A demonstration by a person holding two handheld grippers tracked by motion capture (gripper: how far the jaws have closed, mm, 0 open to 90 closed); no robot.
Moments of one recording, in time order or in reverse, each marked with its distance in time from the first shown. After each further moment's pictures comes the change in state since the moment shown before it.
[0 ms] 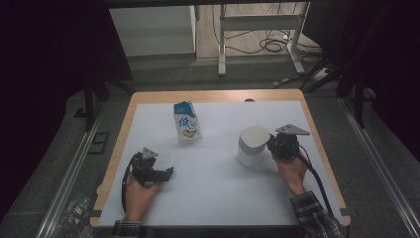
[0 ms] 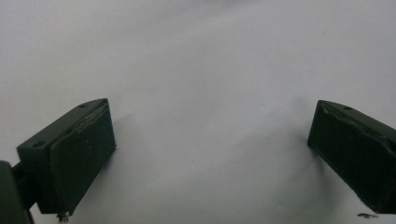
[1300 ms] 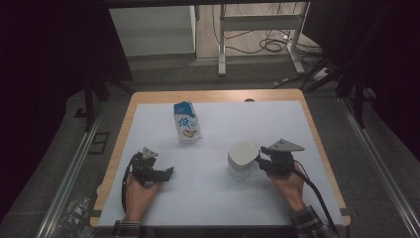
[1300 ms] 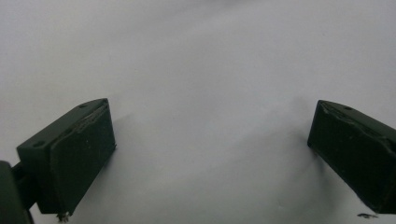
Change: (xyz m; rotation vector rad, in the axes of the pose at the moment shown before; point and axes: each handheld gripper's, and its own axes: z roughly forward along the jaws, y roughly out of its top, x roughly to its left) left arm 0.000 0.000 0.000 0.000 0.000 0.000; right arm 0.026 -0.029 -0.013 0.023 0.119 -0.080
